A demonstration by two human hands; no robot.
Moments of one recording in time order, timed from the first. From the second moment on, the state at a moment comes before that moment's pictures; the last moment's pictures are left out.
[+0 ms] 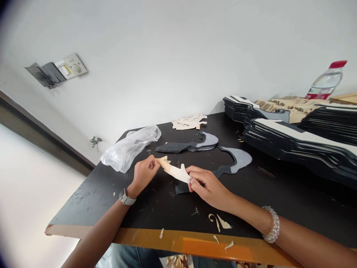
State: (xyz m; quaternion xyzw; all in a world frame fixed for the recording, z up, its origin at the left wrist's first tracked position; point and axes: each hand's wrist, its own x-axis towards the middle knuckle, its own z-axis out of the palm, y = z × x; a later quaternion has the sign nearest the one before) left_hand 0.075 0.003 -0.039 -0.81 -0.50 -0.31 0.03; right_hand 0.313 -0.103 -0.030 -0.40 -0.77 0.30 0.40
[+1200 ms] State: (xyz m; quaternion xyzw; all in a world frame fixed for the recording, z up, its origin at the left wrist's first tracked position) left_hand 0.084 -0.008 -0.028 -0.59 -0.37 -0.39 -0.60; right_hand 0.321 -0.097 -0.036 -0.41 -0.72 0.37 0.42
